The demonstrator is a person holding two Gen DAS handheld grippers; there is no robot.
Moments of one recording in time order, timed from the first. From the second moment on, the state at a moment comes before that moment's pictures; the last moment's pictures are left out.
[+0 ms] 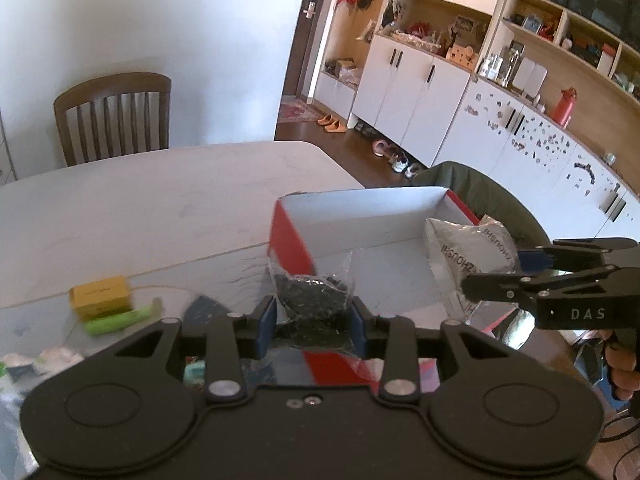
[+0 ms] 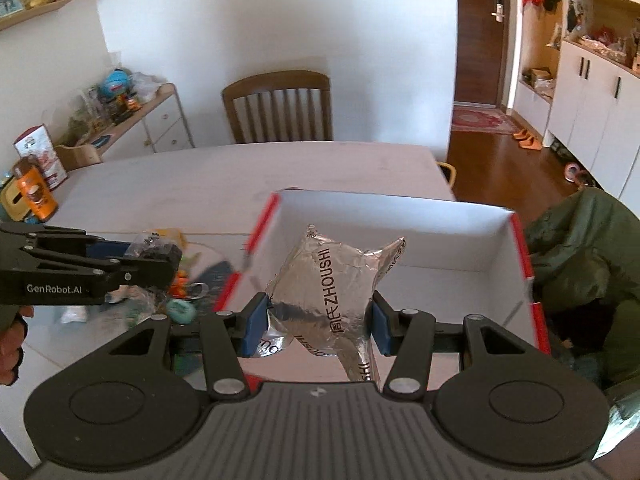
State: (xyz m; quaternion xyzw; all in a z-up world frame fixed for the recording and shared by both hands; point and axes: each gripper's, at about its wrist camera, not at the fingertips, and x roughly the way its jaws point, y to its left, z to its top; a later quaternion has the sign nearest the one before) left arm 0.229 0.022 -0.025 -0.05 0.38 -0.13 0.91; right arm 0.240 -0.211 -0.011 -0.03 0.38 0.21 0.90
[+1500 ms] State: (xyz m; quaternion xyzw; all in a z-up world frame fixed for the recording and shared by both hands) left arm 0.354 -0.085 -0.110 0.02 0.51 -0.13 0.85; right arm 0.350 -0.265 -0.104 -0.09 0.49 0.21 0.84
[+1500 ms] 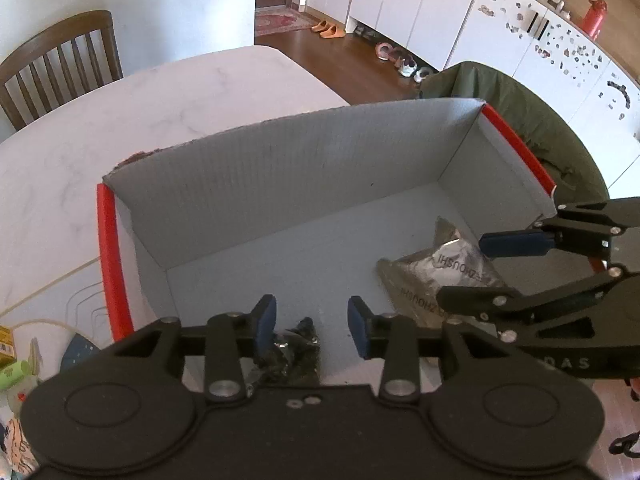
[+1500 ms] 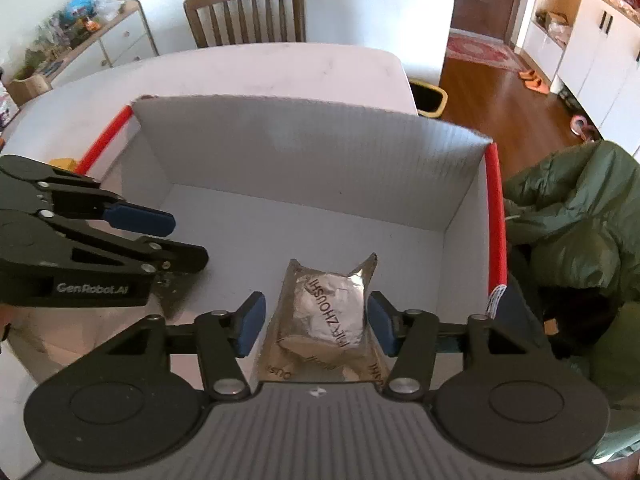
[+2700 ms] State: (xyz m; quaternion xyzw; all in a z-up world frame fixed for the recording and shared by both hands) left arm 0.242 -0.056 -0.011 -0.04 0.37 -0.11 0.92; right arm 0.254 -0.274 -0.001 -0.01 0.36 0.24 0.90
